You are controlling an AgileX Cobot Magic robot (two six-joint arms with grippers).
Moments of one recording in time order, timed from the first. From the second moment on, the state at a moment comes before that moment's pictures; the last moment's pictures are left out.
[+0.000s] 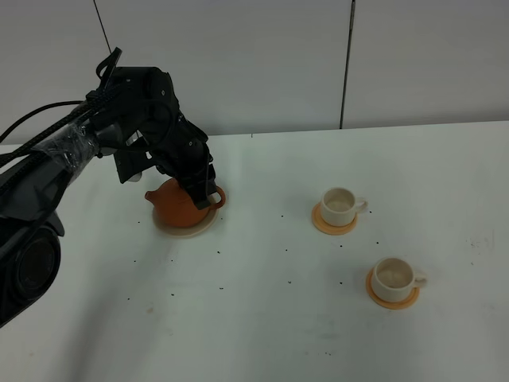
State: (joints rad) left arm -0.30 2.42 -2.13 -0.06 0.96 -2.12; right arm -0.05 0.05 -0.49 0.10 1.07 -0.03
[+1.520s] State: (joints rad) left arm -0.30 2.44 -2.14 -0.07 0.98 -2.12; right arm -0.05 0.05 -0.49 0.10 1.07 -0.03
